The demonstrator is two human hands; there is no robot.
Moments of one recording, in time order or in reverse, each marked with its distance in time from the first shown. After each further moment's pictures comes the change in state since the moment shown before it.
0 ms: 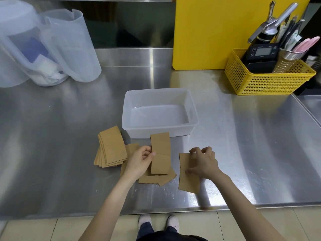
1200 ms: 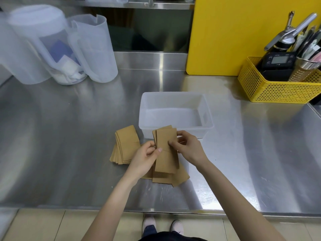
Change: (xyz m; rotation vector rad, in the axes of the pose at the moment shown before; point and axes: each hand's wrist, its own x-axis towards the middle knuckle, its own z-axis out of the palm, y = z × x) left_hand -0.021 0.006 -0.036 -0.096 -0.007 0.018; right_hand -0.014 -0.094 -0.007 0.656 0.087 -0.326
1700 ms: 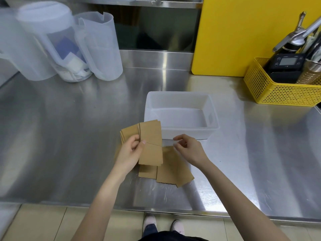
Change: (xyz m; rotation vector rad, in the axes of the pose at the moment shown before) left_hand 0.000 -0.006 -0.039 -0.079 0.210 0.042; right_hand 0.013 0.012 0.011 -0.183 -0.043 0.000
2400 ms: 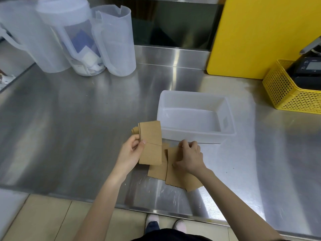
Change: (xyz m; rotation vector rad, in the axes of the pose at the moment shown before) left_hand 0.008 -0.011 -0.020 -0.087 0.072 -0.011; right_hand 0.018 0.007 0.042 -0.488 -0.127 0.085
